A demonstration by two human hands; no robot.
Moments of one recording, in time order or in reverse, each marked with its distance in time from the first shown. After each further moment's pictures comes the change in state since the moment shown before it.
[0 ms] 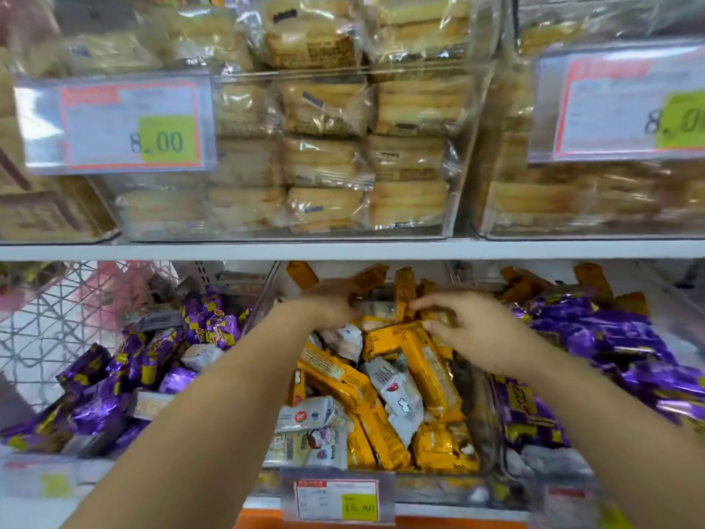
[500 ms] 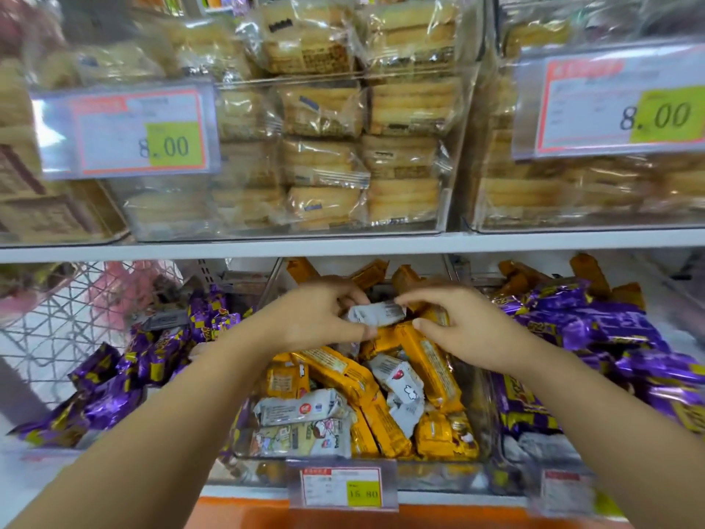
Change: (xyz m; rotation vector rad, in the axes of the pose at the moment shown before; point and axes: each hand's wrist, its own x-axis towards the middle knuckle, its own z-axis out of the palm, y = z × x) left_hand -0.071 0.005 -0.013 -0.278 0.162 0.197; right_hand 0.000 -0.007 0.005 0.058 0.014 -0.084
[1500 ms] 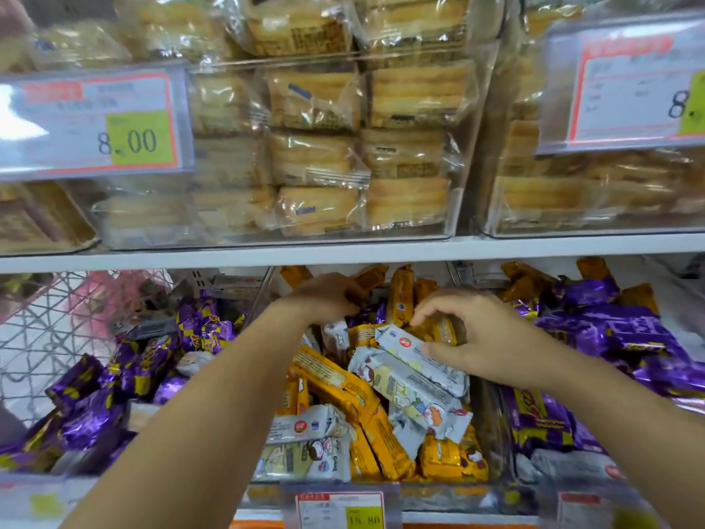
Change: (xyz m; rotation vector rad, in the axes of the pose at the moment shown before) left_hand 0.074 -0.026 0.014 0.167 -0.127 -0.176; right_hand -0.005 0.008 -0.007 0.023 0.007 -0.118
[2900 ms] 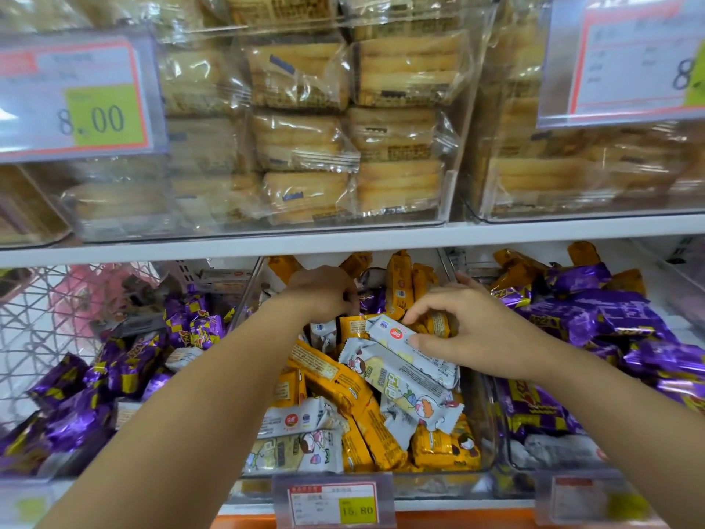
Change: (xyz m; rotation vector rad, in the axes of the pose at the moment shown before) left_hand 0.006 0.000 0.009 0.270 0.031 0.056; right_hand -0.003 0.003 0.007 0.022 0.014 0.071
